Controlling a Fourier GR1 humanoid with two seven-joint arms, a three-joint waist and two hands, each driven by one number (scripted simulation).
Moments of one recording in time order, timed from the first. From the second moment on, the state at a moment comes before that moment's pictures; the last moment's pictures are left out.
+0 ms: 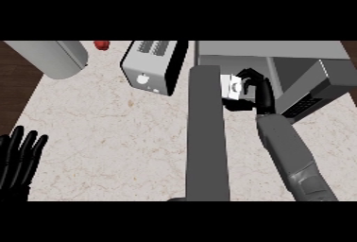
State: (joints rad) left arm 0.35 0.06 0.06 -2.19 0.17 -0.21 -0.04; right arm -0.76 -0.12 -0.12 -0.47 0.14 -0.39 -0.59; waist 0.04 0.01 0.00
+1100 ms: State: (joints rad) left arm 0.30 0.08 0.06 -2.14 0.12 -0.23 -0.05; right arm -1.03 -0.22 -0.10 -0.10 0.31 -0.65 -0.56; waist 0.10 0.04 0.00
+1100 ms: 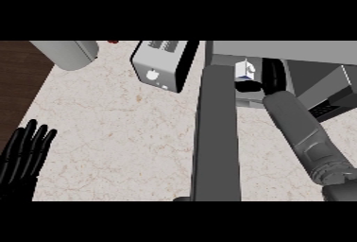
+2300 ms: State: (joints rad) left arm 0.36 0.05 0.00 -2.18 0.04 -0.23 -0.06; right arm -1.03 -0.25 -0.19 -0.12 0.25 -0.70 -0.62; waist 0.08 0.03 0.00
